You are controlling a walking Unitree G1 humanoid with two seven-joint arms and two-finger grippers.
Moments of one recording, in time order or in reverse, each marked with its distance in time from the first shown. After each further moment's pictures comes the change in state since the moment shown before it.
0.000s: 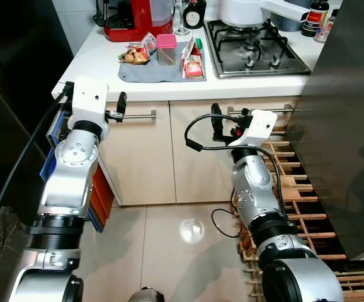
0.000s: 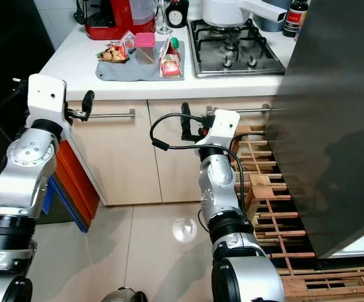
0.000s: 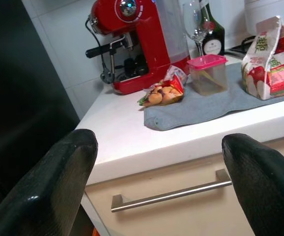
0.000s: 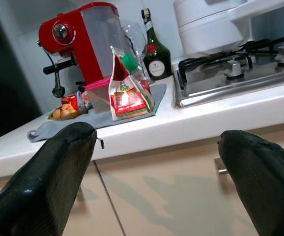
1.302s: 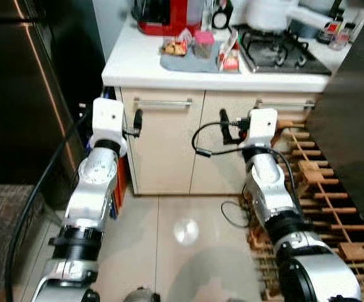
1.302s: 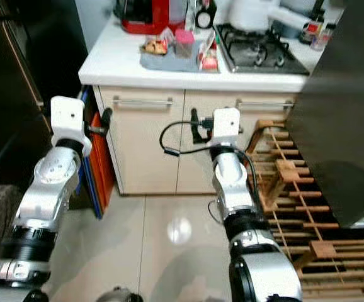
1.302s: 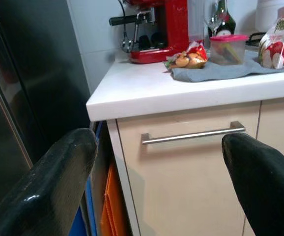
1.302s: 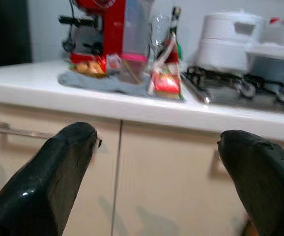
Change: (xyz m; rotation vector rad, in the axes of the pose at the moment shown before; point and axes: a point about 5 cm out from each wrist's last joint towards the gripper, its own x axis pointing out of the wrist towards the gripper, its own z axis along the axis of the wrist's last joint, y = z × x) left arm -0.008 -0.031 -0.027 -0.101 0.025 -0.033; right arm -0.003 -0.031 0.002 -0.334 0.057 -0.055
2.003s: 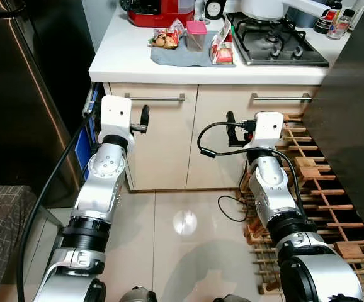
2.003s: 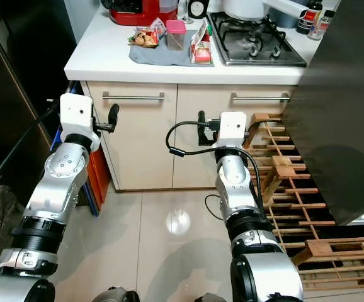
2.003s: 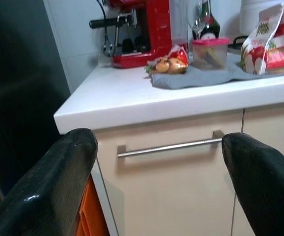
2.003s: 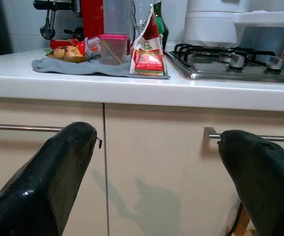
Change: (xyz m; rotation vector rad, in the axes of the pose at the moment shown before) left arm 0.012 -0.014 0.009 -0.016 -0.048 -0.017; right arm 0.000 -0.004 -0.004 0.058 0.021 -0.029
